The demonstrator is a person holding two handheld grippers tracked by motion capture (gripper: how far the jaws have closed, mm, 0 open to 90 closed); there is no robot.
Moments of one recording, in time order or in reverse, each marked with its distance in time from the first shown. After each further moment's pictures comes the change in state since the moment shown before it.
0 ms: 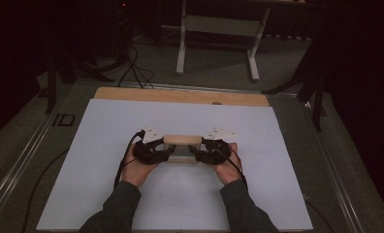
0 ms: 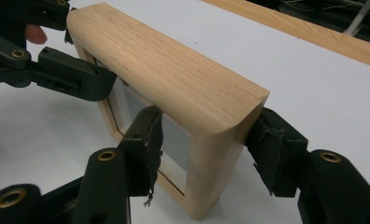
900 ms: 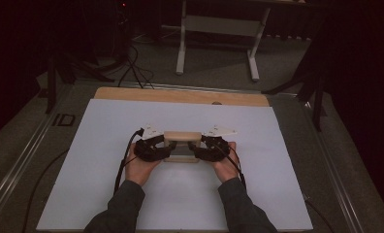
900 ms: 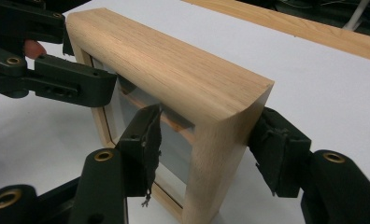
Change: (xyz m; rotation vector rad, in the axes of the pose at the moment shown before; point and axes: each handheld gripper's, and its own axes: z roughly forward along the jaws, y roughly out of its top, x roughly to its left) left arm 0.005 0.000 0.008 -0.030 0.007 -0.081; right arm -0.007 0.000 0.010 -0.019 0.002 0.058
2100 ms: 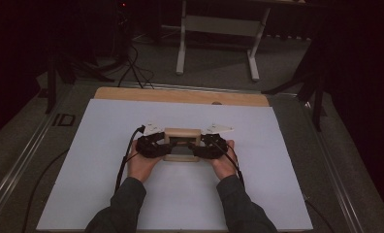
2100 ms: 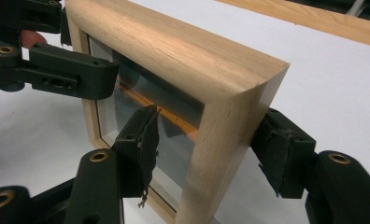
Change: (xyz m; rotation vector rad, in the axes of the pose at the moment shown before) left arm 0.008 0.004 0.012 -0.003 -0.001 -0.019; right arm -0.006 0.000 0.013 0.038 -0.006 0.024
